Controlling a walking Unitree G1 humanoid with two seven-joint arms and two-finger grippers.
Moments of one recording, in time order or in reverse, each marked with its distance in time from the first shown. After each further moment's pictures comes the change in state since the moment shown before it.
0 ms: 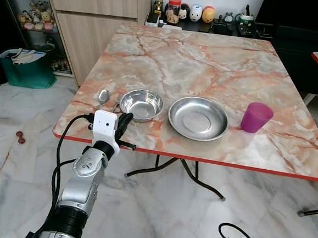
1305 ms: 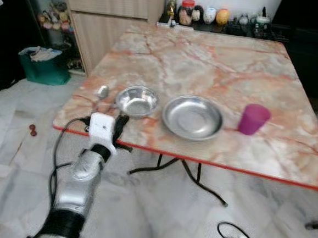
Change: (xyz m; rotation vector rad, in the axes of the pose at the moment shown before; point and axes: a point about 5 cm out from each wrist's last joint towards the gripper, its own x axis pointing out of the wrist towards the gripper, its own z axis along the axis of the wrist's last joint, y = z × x) left arm -0.001 -0.012 -0.004 -0.008 0.002 -0.035; right arm 0.000 -0.007 0.002 -0.014 -0.002 -0.008
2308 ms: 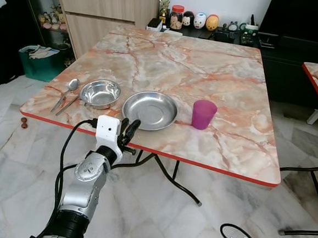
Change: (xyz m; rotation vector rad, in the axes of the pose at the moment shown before) left arm -0.003 0.004 -0.004 -0.053 0.022 -0.020; right arm 0.000 0.003 -0.002 0.001 0.002 0.009
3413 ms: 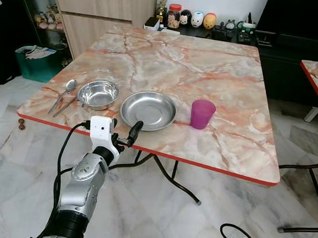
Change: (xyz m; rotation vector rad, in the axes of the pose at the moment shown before) left arm -0.002 0.009 -0.003 -0.120 0.017 0.069; right arm 0.000 0.000 0.000 0.005 0.000 -0.003
